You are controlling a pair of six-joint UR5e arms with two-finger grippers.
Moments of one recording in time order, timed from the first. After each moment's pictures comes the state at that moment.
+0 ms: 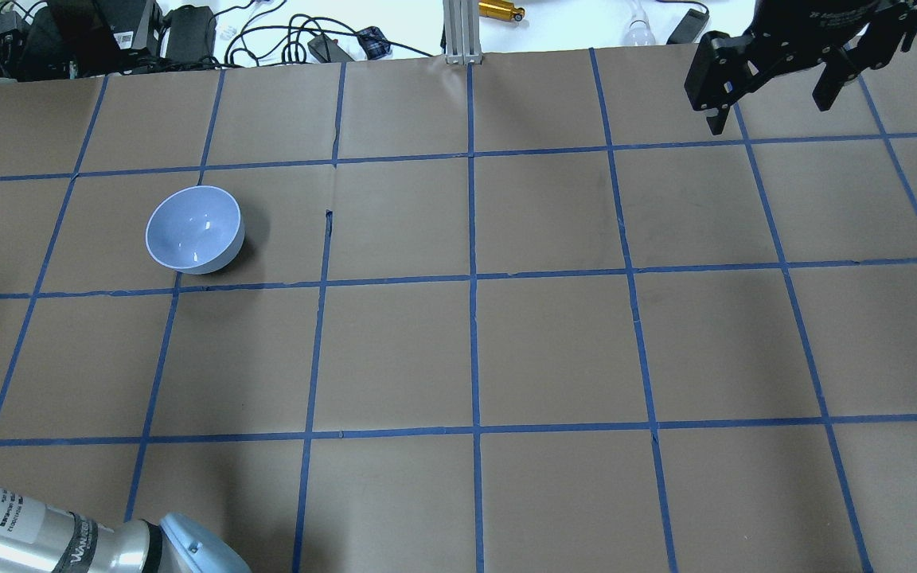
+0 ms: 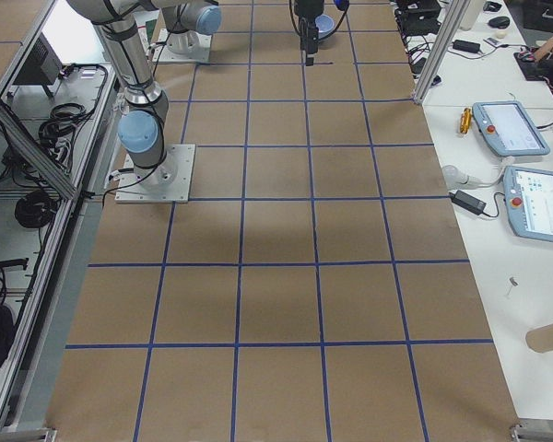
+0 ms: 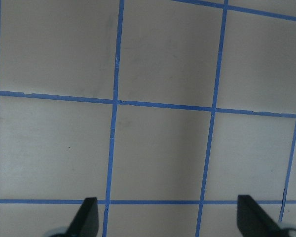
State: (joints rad) left arm -0.53 -2.23 -1.44 -1.01 1.46 2.29; right arm 1.59 -1.53 1.37 -1.45 -1.73 -0.09
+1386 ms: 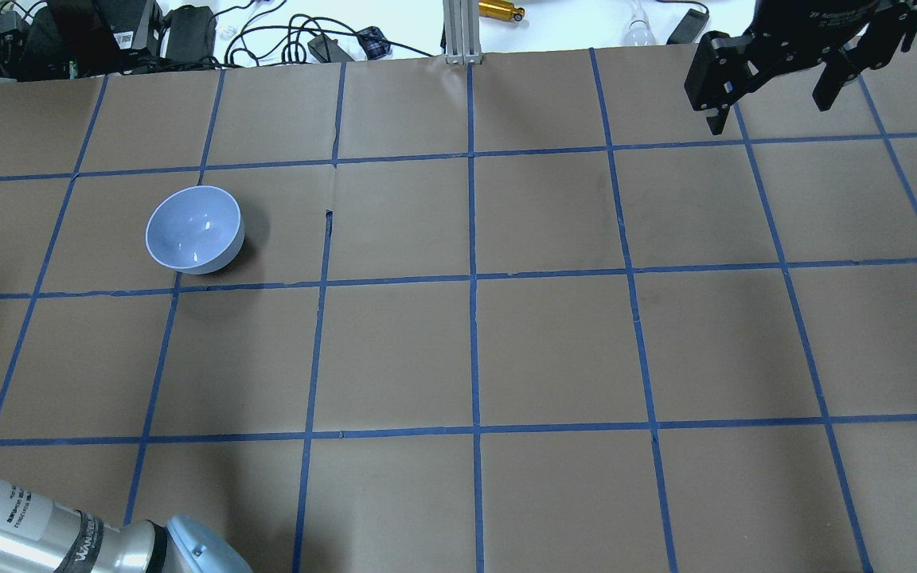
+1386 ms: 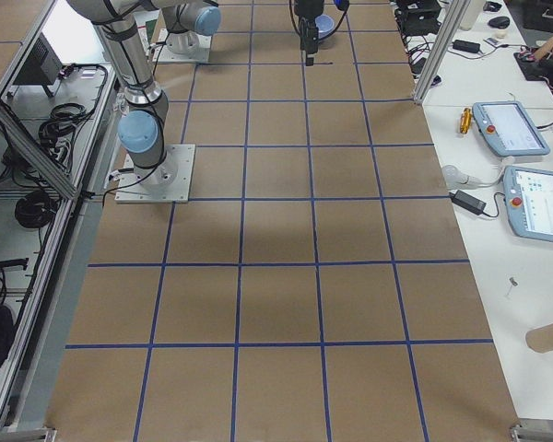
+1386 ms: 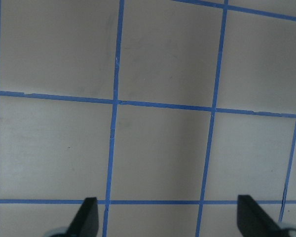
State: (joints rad) left arm -0.56 -2.26 -1.39 -1.02 1.51 2.29; right arm 1.59 -1.53 1.37 -1.45 -1.73 -0.09
